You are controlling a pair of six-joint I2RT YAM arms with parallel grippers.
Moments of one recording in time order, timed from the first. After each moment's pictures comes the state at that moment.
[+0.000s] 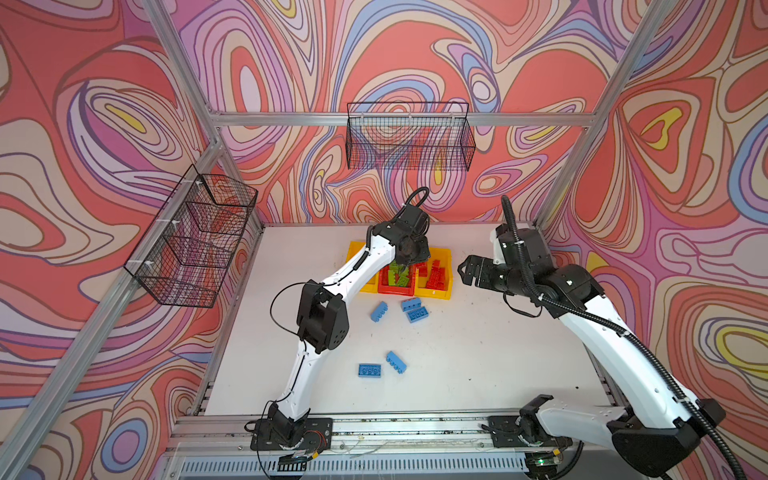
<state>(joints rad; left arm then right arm) -0.63 2.26 2.22 -0.90 0.09 -0.71 0.47 1.20 1.44 -1.00 0.08 0.58</state>
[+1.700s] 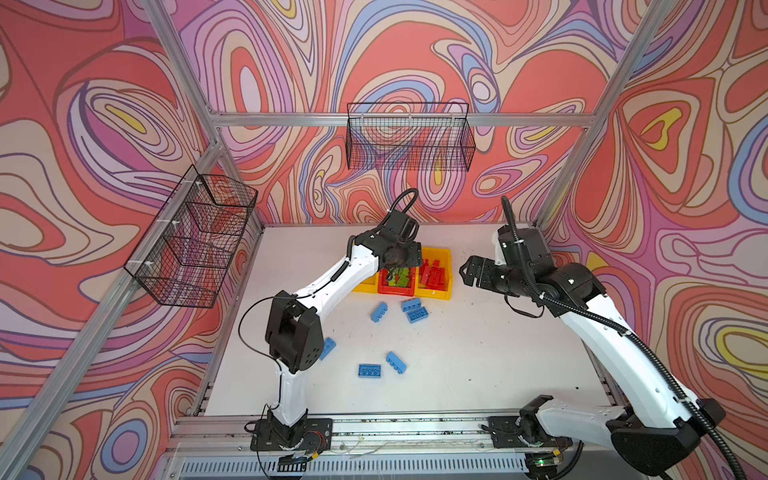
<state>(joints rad) -0.63 1.90 1.77 -0.76 -0.04 -0.58 0.47 1.24 1.47 -1.03 0.06 0.60</state>
